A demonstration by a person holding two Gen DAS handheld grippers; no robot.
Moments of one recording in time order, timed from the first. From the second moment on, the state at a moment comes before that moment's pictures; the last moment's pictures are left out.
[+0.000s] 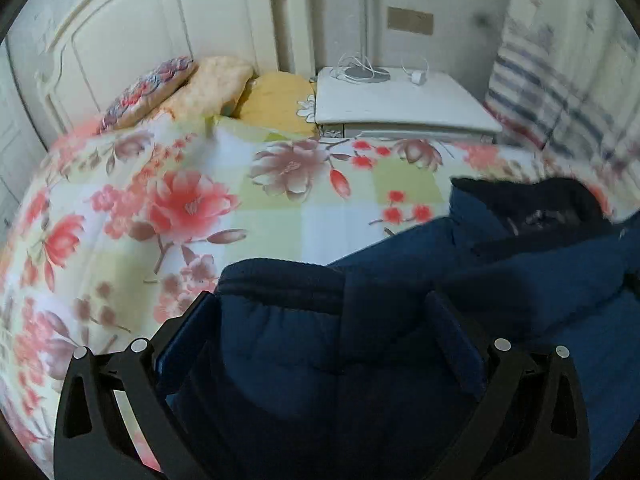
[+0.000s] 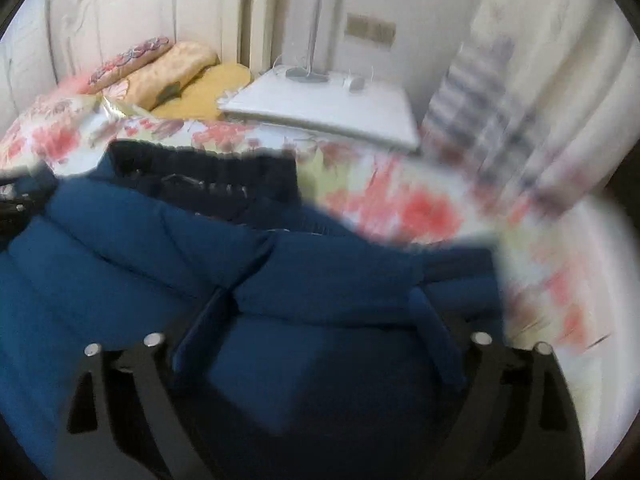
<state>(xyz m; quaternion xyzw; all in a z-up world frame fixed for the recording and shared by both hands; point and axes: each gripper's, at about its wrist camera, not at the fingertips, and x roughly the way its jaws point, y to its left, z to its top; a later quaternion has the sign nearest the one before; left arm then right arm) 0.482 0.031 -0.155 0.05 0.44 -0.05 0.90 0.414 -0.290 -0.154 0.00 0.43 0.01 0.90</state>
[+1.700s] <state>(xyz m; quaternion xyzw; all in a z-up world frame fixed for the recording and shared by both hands) 0.299 0.035 -0.163 0.09 0.36 0.00 0.93 0.204 -0.215 -0.165 -0.05 0.41 0.02 0.91</state>
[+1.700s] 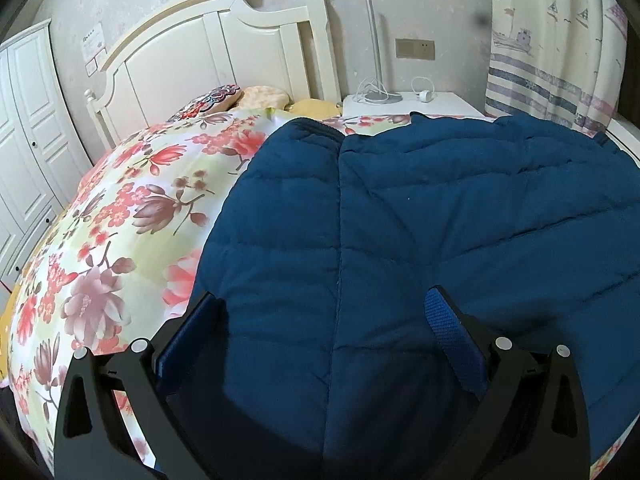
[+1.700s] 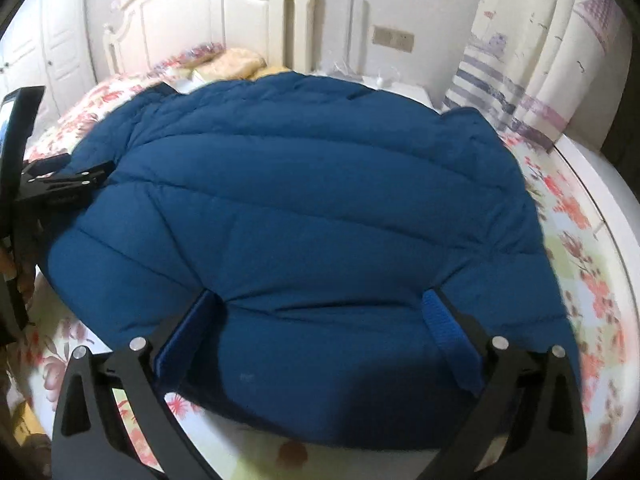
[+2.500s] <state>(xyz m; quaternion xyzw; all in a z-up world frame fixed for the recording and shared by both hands) 0.302 0.041 -0.164 0.07 0.36 -0.01 0.93 0.094 -0.329 -0.169 0.22 0.40 0.08 0.88</state>
